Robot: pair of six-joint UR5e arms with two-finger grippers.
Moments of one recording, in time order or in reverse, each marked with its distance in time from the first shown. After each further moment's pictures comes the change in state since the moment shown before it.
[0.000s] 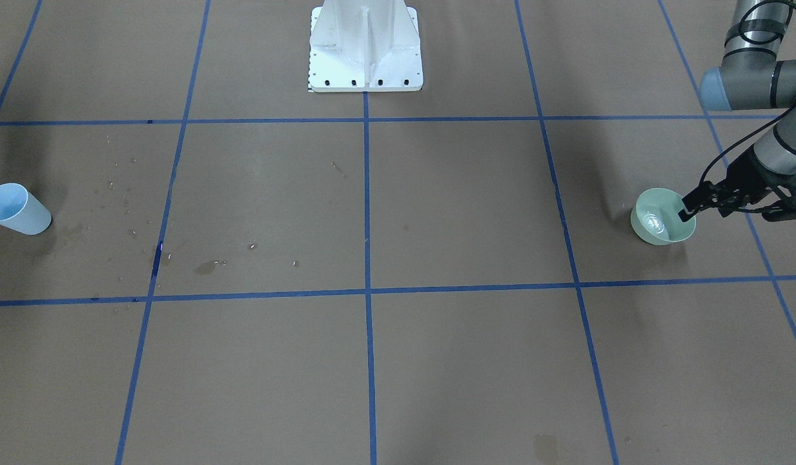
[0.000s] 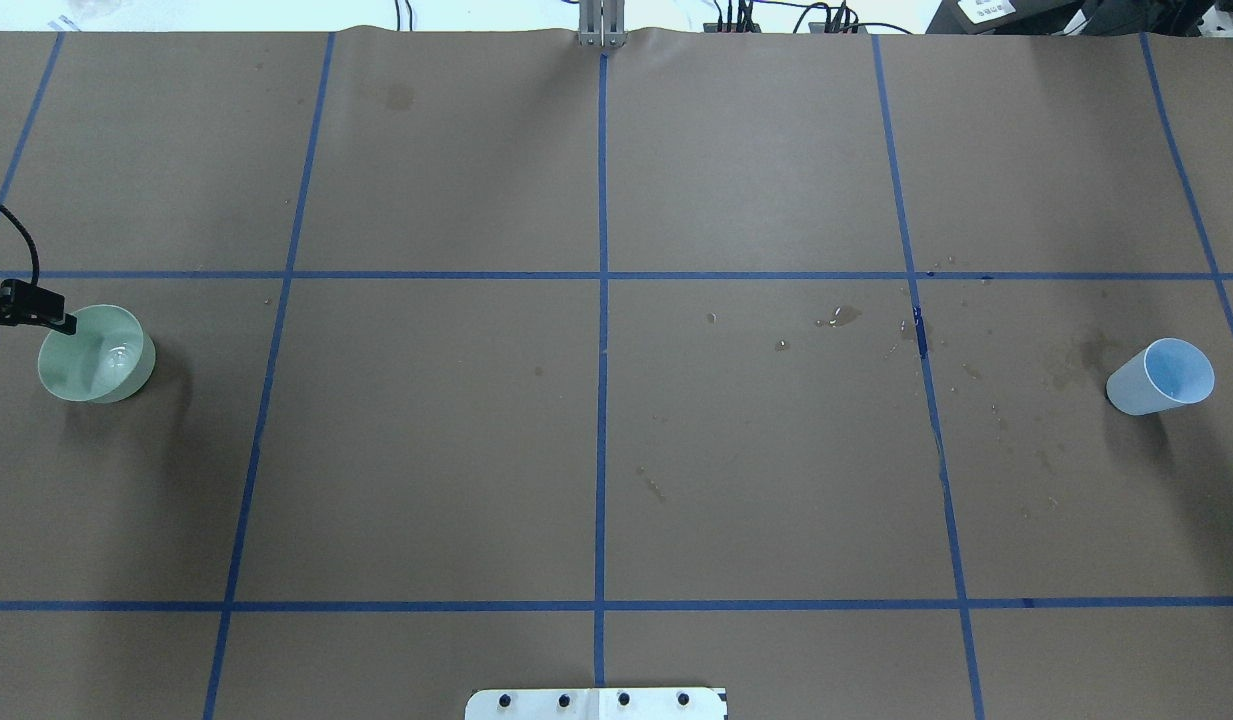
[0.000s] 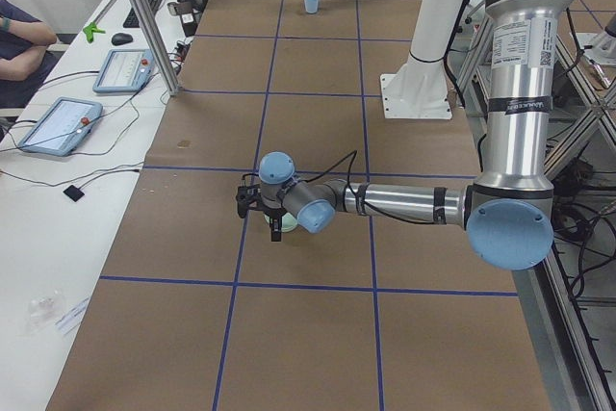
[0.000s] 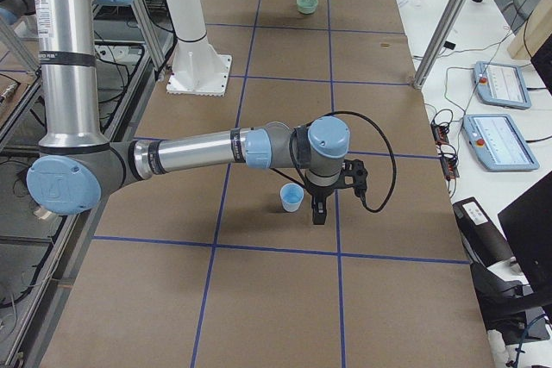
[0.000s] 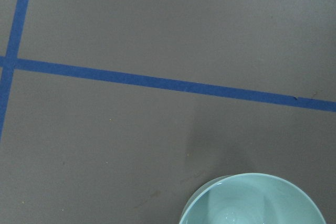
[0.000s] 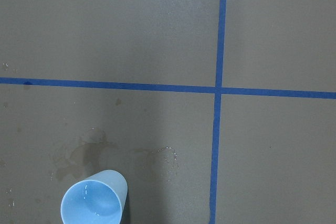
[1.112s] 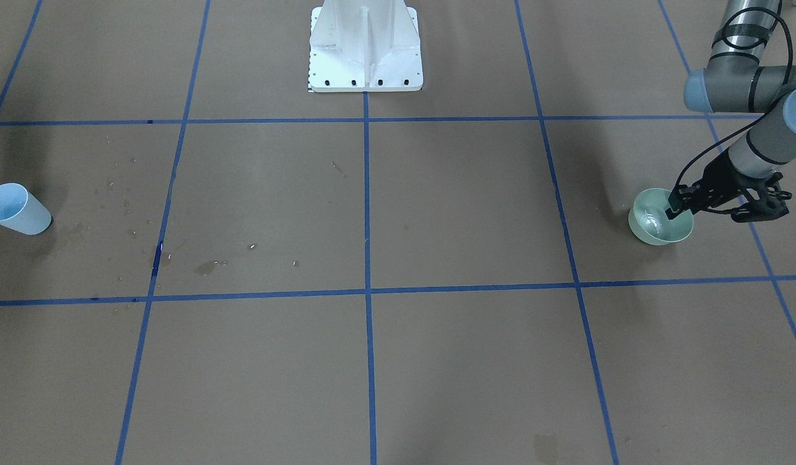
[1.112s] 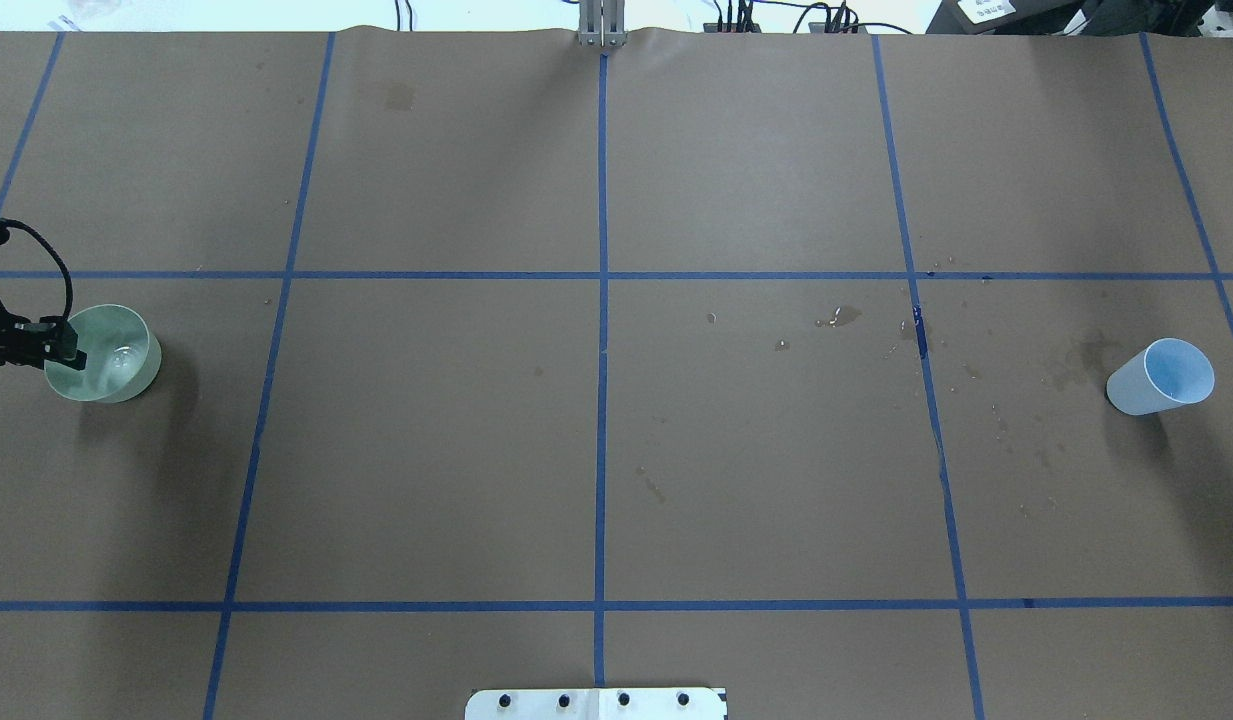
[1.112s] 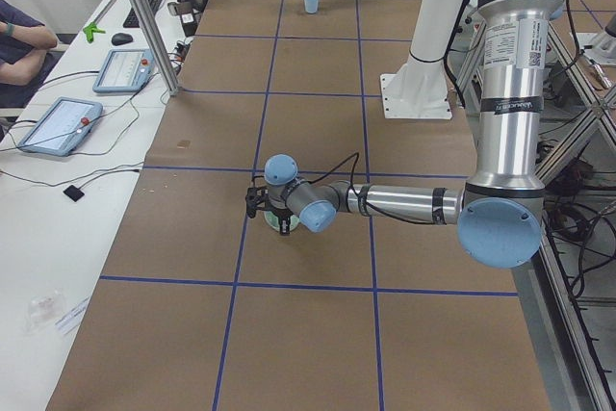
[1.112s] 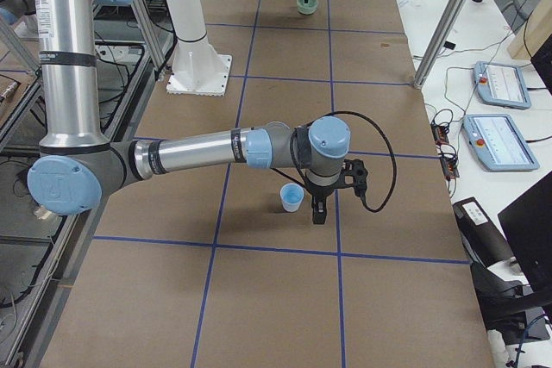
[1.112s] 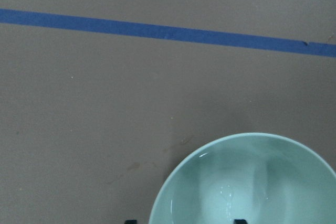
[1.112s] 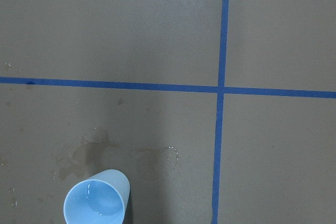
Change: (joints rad) left arm 0.056 0.001 0.014 -0.004 -0.001 0.000; right arm -0.004 0.002 -0.001 -0.003 0.003 0.000
